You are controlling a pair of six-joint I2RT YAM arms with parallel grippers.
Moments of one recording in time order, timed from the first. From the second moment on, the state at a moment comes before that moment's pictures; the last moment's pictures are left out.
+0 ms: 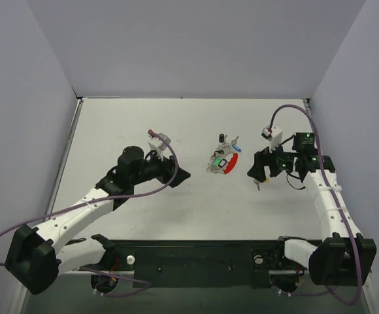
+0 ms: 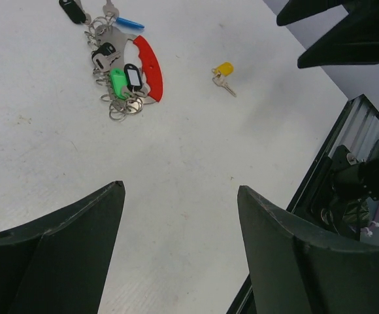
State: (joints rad) left arm -0.62 1.06 0.68 0.12 0.37 -0.35; right arm -0.04 1.14 0.92 -0.68 -0.64 -0.45
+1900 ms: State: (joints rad) left arm -0.61 0.76 0.59 -0.06 0.16 0.14; right arm 0.63 2.31 2.06 -1.18 0.06 -0.42
